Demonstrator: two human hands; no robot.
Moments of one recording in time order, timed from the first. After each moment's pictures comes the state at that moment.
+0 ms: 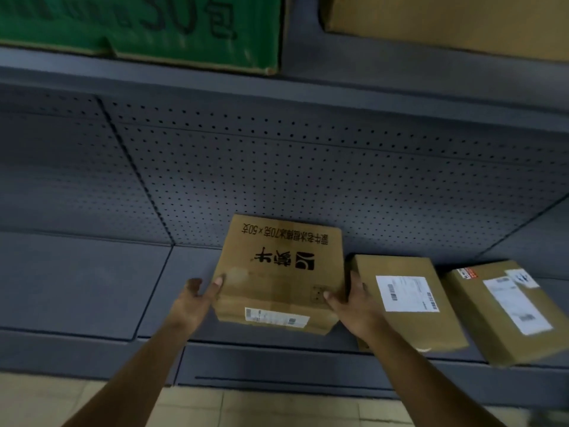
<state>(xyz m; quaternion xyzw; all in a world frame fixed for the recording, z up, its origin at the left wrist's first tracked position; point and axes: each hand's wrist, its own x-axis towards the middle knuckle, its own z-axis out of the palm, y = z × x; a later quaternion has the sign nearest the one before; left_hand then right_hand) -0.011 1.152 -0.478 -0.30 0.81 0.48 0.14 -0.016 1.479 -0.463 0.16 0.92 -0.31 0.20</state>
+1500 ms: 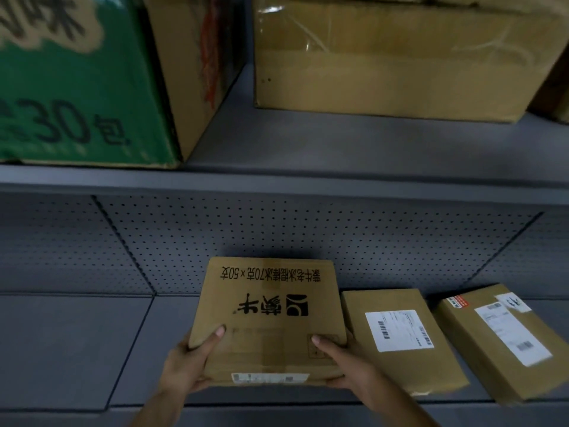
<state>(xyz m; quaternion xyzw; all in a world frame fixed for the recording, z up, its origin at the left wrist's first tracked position) -0.025 1.192 -0.473 -0.35 0.69 0.62 0.16 -0.019 1.496 -0.478 0.31 0.64 -0.65 0.27</state>
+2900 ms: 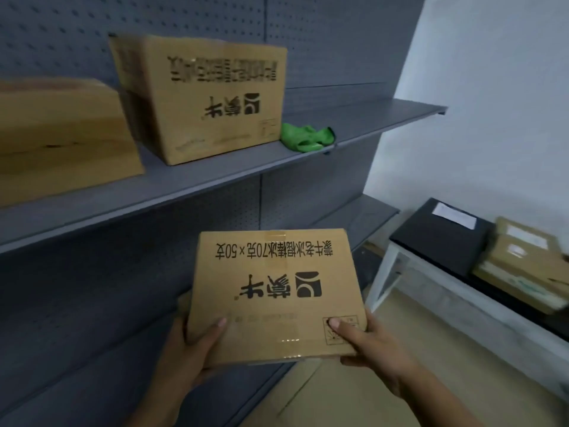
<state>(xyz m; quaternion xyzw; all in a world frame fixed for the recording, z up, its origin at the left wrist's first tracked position) 0.135 1.399 -0.271 0.02 0.73 0.62 0.28 0.343 1.633 -0.248 0.41 0.64 -0.65 -0.08</state>
